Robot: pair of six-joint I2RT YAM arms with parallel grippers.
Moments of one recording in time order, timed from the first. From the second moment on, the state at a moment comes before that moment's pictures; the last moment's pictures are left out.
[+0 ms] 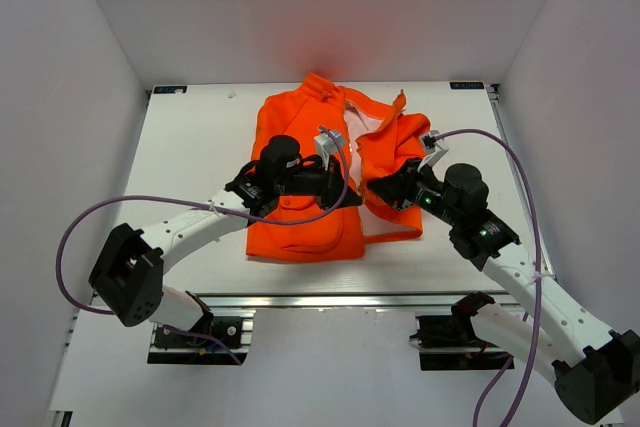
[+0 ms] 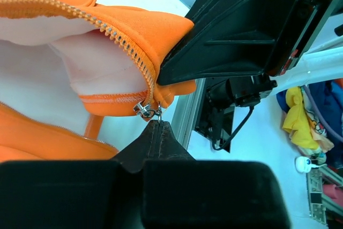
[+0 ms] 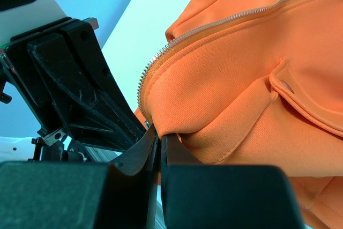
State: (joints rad) left arm -0.74 1.43 1.00 0.14 0.68 -0.41; right arm 0.54 0.85 0.69 -0.01 -0.31 0.56
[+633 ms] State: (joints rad) left arm -0.74 1.35 0.98 0.03 0.51 -0.37; right arm 0.54 0.85 0.69 -0.04 -0.28 0.54
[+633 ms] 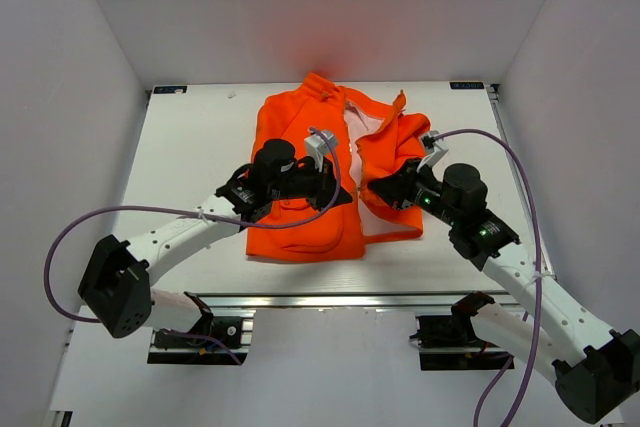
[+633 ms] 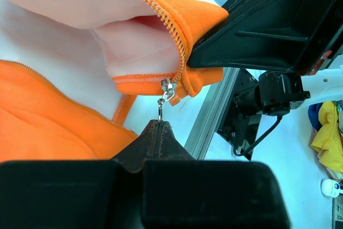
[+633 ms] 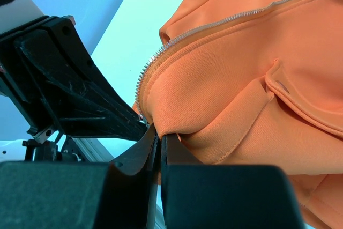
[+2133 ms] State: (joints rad) left arm -0.73 1.29 0.82 0.19 0.61 -0.52; right arm 0.55 0.86 0.69 0.05 -0.36 0.54
